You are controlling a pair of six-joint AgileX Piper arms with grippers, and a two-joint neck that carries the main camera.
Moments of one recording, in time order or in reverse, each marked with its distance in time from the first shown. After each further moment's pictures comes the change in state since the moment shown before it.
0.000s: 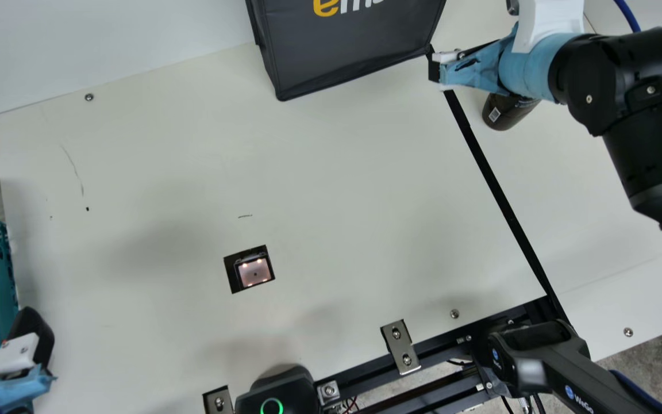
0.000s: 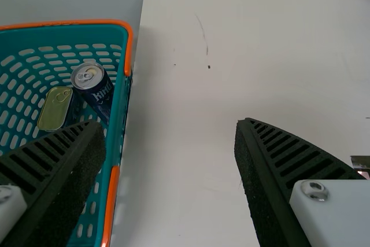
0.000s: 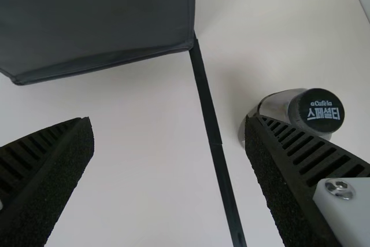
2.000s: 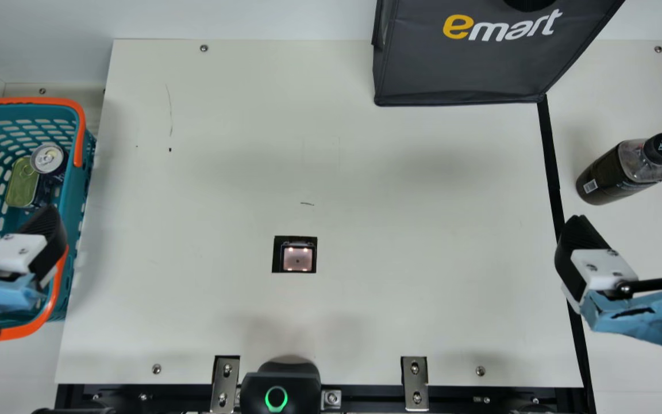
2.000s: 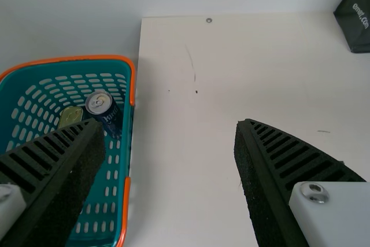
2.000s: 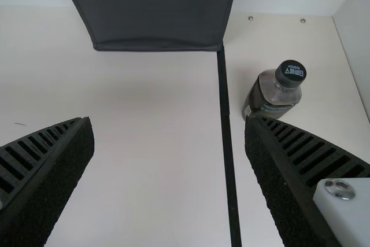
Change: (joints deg) left arm -4.8 7.3 -27.4 3.4 20.7 -4.1; right arm 5.5 -29.1 -0.6 2.8 20.1 -7.9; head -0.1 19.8
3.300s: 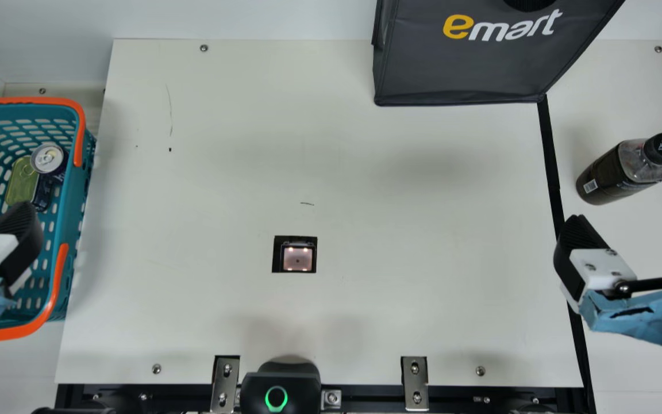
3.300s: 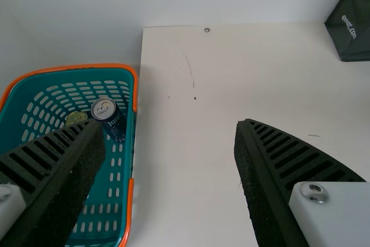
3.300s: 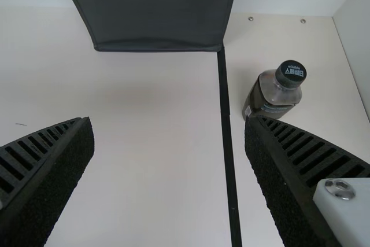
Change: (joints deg) left arm -0.8 1.3 -6.4 0.7 4.5 -0.8; right arm 0.0 0.0 0.0 0.0 0.0 0.0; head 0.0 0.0
